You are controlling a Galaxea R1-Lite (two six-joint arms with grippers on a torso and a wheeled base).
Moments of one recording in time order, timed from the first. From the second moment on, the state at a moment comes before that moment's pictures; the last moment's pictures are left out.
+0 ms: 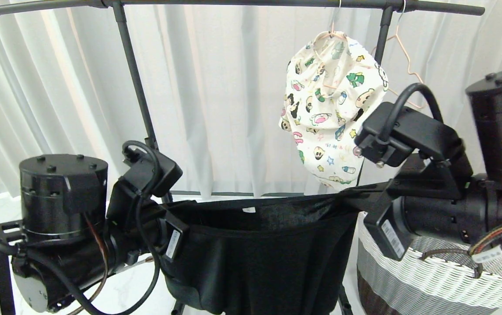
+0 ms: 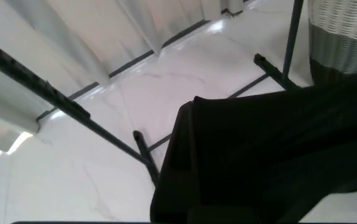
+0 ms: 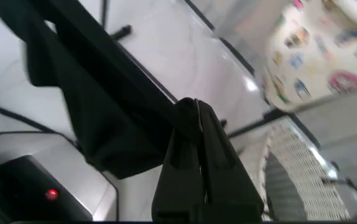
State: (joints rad) left arm -0.56 1.43 -0.63 -0.39 0.13 0.26; right arm 1.02 1.45 -1.18 0.24 -0.36 -0.13
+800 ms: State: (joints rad) left arm -0.63 1.46 -1.41 0.24 -0.10 0.26; right arm 0.81 1.37 -1.41 0.33 -0.28 -0.10
